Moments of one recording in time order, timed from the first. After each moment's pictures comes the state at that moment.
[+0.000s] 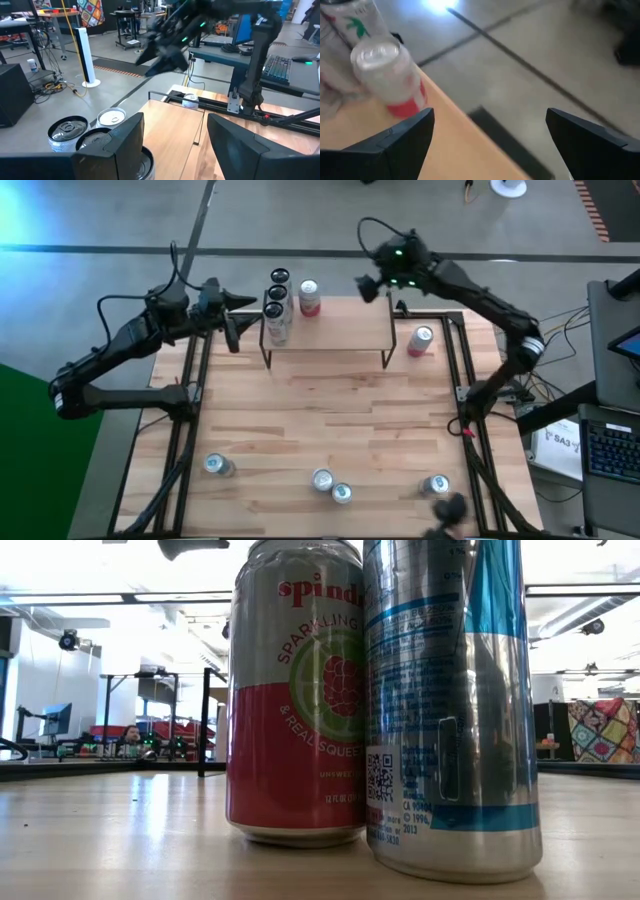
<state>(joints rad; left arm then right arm) 0.48 0.88 1.12 -0.37 0.06 0.01 -0.71 1.60 1.65 -0.60 0.03 0.00</state>
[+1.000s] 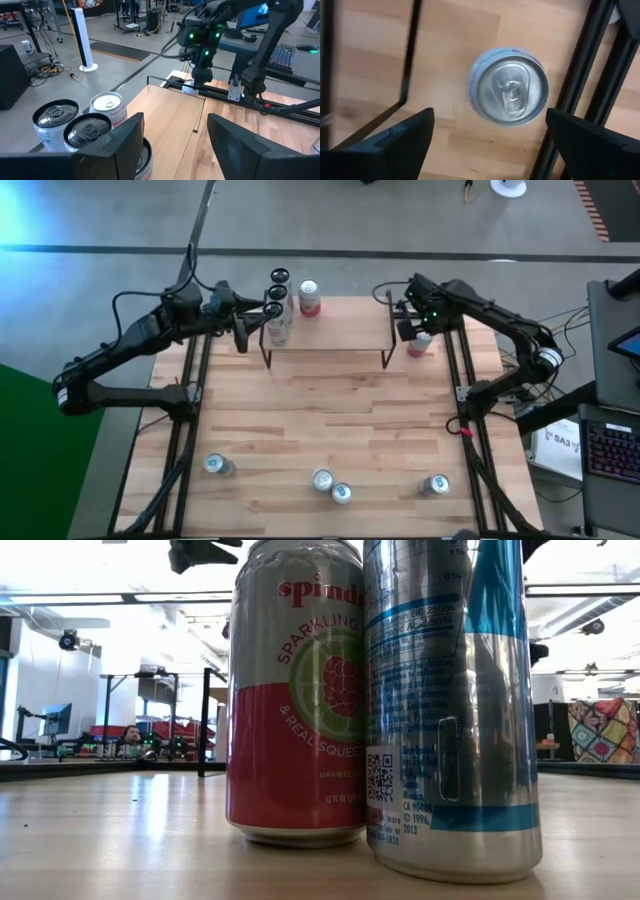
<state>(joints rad) 0.48 0.94 1.12 -0.39 0.06 -0.01 -0.85 1.45 1.22 -1.20 0.07 0.48</state>
